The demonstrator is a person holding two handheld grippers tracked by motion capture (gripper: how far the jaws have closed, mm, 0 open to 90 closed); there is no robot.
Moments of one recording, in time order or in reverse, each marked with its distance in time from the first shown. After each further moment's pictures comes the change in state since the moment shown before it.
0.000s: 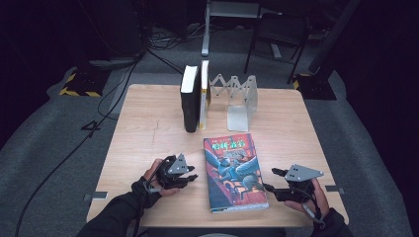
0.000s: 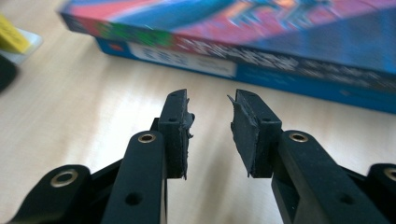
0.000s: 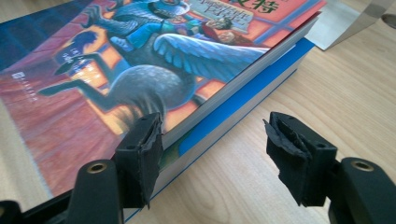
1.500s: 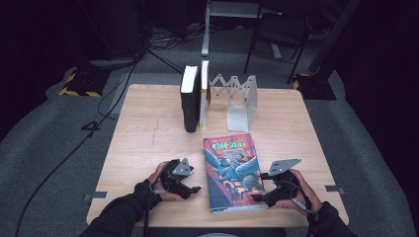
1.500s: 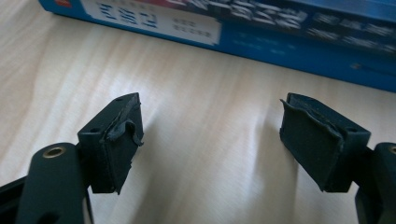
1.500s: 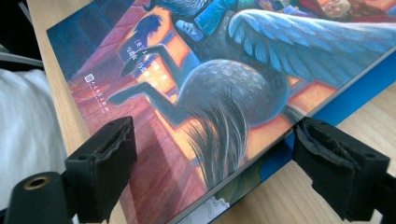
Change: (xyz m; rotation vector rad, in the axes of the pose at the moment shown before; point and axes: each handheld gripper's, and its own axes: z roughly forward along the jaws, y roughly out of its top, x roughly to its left) left arm 0.012 -0.008 0.033 0.017 -0.066 -0.055; right arm 0.005 0.025 0.032 0.190 0.274 0.057
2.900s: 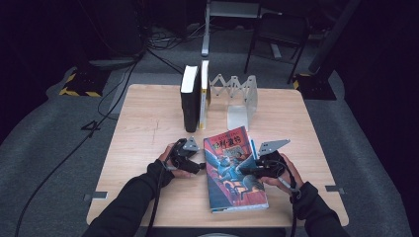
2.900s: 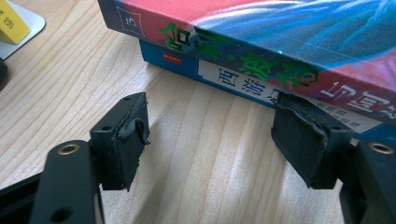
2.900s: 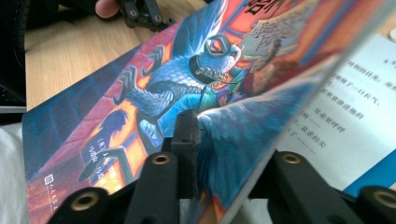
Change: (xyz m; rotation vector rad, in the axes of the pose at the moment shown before) left arm 0.053 0.031 0.026 -0.014 0.061 -0.107; right arm -0.031 0.045 0.021 -0.109 0.046 -0.009
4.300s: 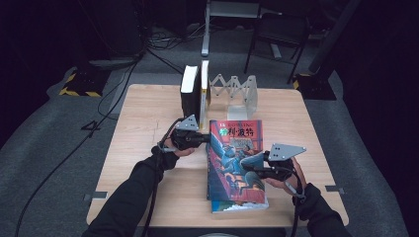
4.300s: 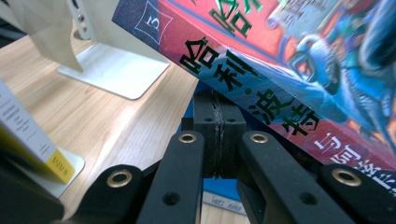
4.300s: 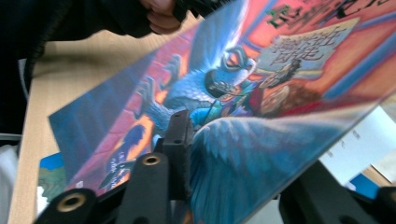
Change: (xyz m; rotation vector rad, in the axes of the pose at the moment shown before) left arm 0.016 0.058 -0.041 -0.265 -0.125 0.075; right arm 0.018 0.003 -0.027 -0.241 -0.085 -0.189
